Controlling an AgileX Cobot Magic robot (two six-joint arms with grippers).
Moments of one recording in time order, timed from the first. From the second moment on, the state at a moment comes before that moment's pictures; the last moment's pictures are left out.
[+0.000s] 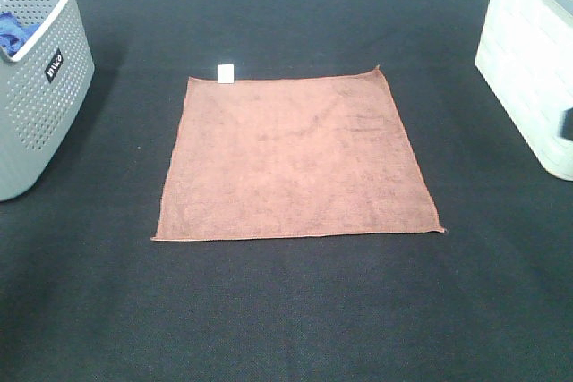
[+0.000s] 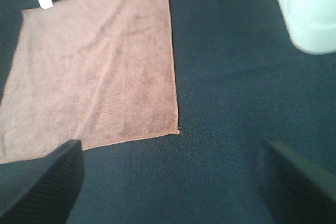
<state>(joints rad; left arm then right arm) 0.02 0.88 -0.47 -0.81 0.48 0.50 0.00 0.82 -0.52 0.34 0.49 -0.04</state>
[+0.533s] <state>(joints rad) 0.01 1.51 -0.55 -1.35 0.58 1.00 0.00 1.33 -0.63 0.51 0.38 -0.27</state>
